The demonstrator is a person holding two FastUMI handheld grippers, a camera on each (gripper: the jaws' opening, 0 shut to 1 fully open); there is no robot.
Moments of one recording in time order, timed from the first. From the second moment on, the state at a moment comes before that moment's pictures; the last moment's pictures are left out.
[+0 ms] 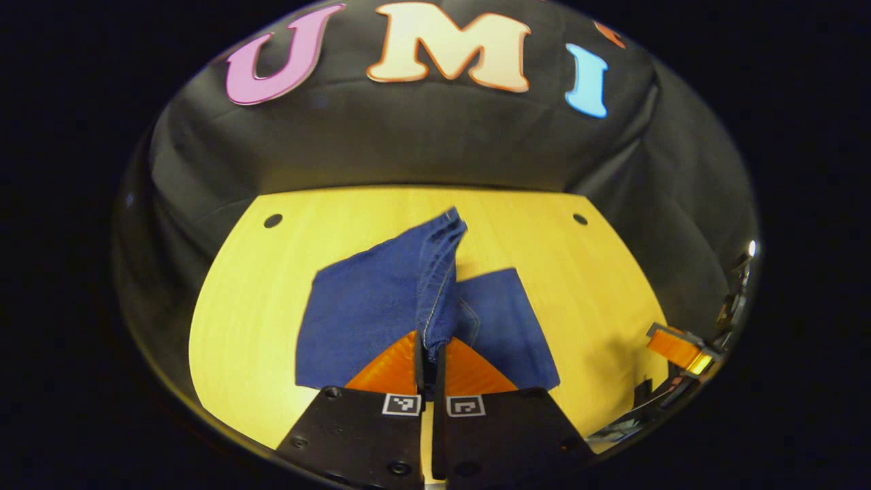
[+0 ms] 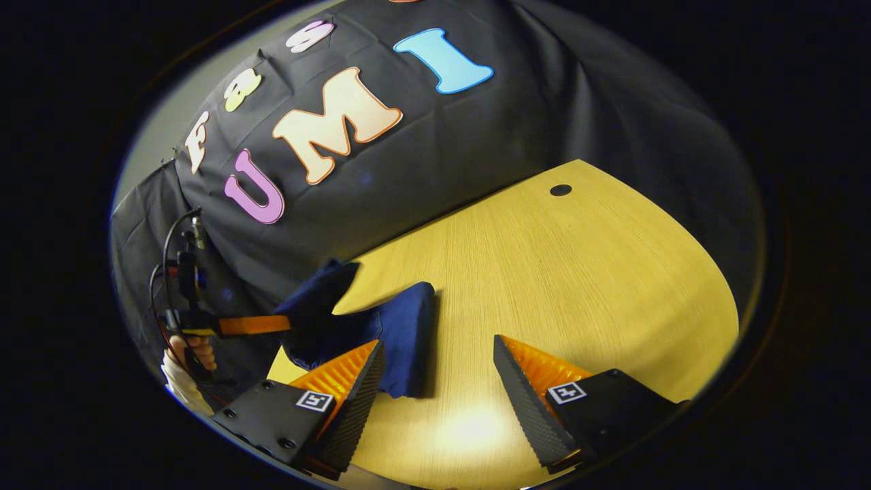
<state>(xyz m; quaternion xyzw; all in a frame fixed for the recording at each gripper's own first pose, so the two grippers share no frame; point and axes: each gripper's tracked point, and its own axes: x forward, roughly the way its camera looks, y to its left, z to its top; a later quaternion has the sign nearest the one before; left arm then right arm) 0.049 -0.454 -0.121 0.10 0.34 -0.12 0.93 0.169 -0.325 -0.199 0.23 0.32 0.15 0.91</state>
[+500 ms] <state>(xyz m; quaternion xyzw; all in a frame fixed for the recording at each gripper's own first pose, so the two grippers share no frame) 0.039 -0.444 -0.233 0.19 0.38 -0.07 0.90 0.150 -0.315 -0.210 0.22 0.34 0.15 0.90</state>
